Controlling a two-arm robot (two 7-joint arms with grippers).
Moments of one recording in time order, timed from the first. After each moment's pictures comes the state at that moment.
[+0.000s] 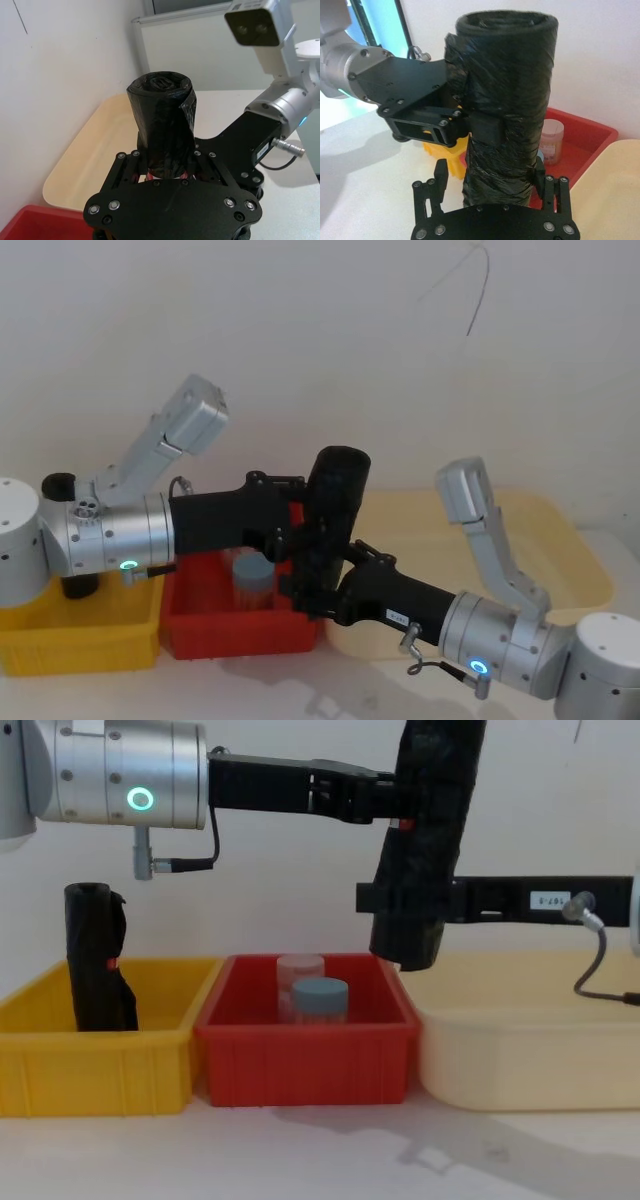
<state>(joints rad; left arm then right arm) -0.81 0.35 0.62 -1.28 -0.51 0.12 -0.95 0.37 0.40 -0.41 -1.62 0.55 0.33 0.50</state>
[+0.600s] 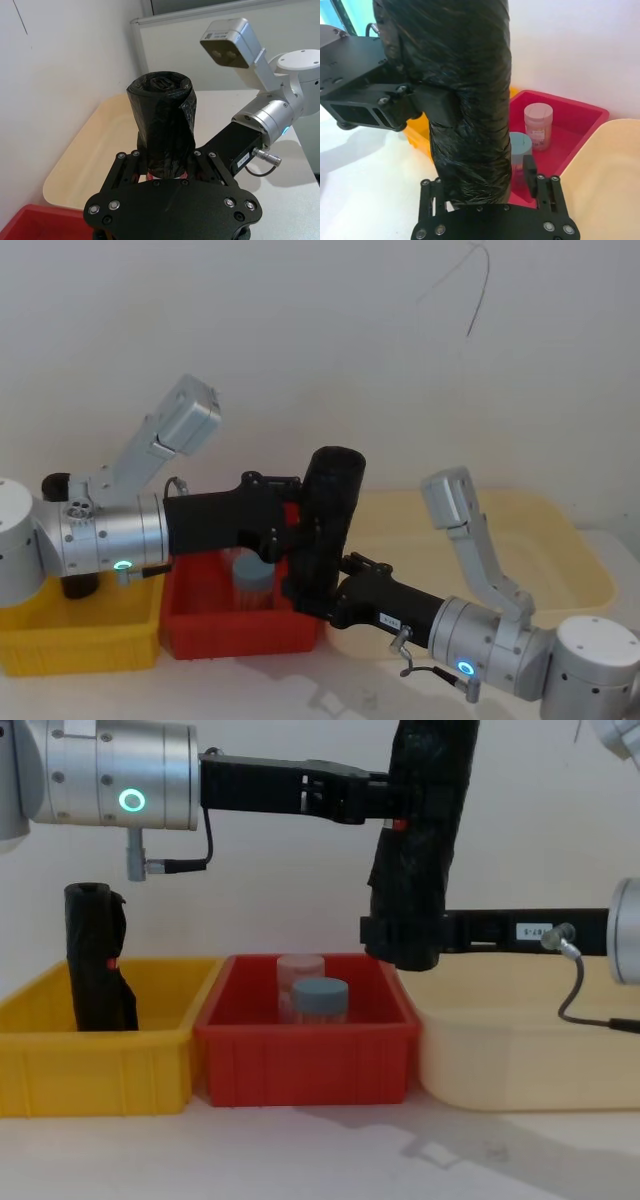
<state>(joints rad) -0.82 0.36 0.62 -1.28 -0.53 0.10 -0.96 0.40 0.38 -0.44 -1.56 0.55 0.34 0.46</state>
